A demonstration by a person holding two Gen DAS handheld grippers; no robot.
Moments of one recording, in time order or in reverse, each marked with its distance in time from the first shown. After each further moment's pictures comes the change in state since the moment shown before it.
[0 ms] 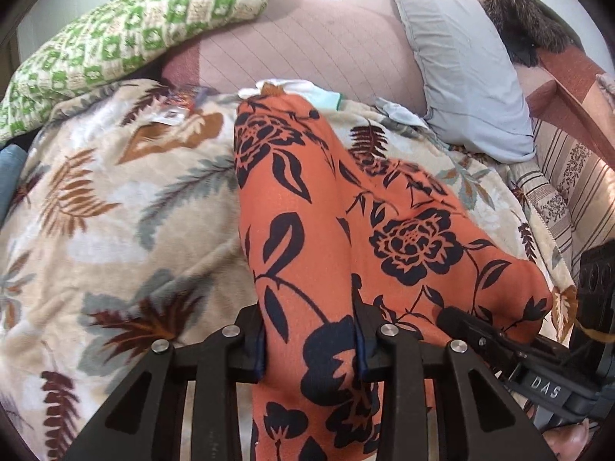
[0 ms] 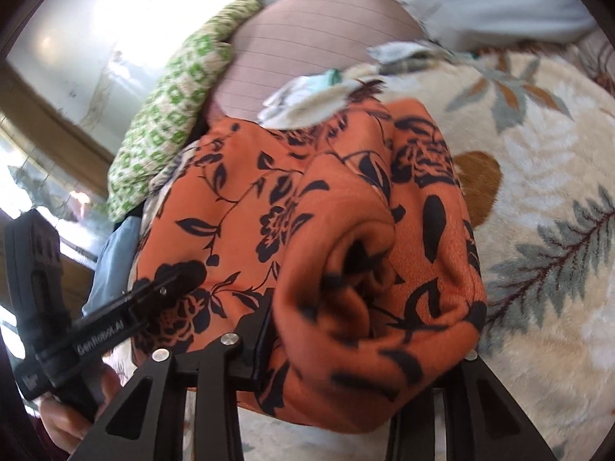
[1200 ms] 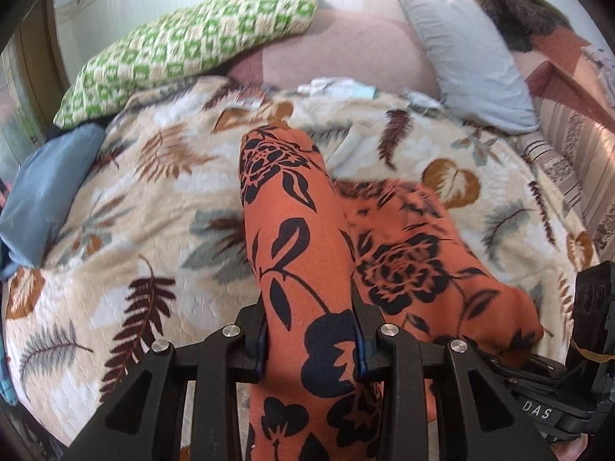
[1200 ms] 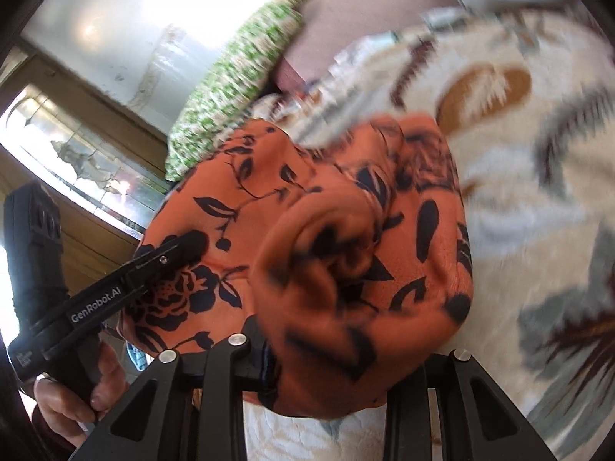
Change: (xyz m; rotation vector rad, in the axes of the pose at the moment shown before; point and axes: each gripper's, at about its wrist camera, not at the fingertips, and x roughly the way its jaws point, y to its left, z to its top) left arm -0.089 0.029 -0.097 0.021 -0.021 0.153; right arm -0.022 0.075 -0.129 0.029 0.032 0.161
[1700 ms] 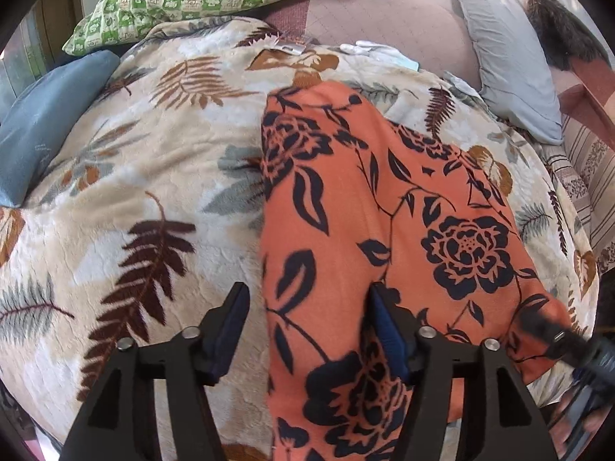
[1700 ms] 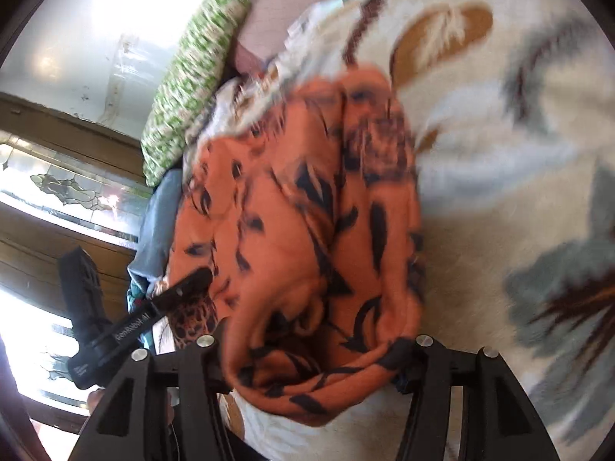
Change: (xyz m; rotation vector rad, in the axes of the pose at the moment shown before) left arm 0.036 0.057 -0.019 -0.130 0.103 -0.047; right arm 0.002 -0.032 0.010 0.118 0.061 0.002
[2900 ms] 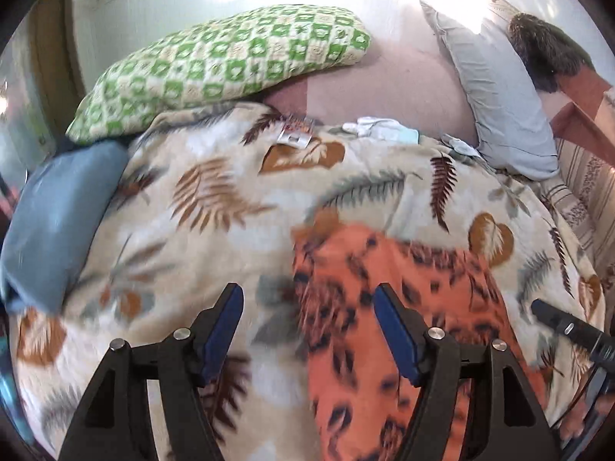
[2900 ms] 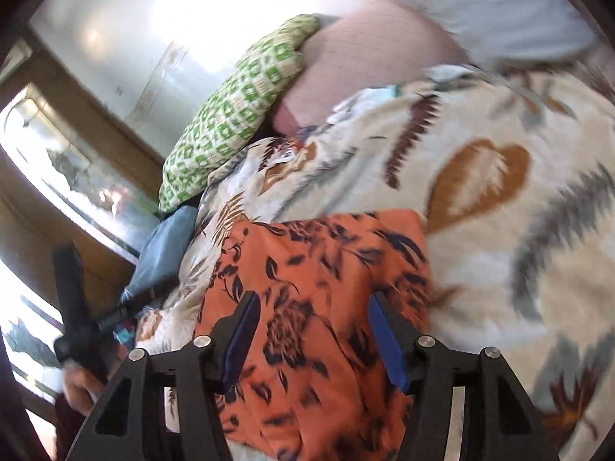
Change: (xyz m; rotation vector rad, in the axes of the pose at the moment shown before) left arm -0.036 0.004 0.087 0.103 -0.183 0.056; right arm -0.022 0.054 0.063 -0.231 -0.170 -0.062
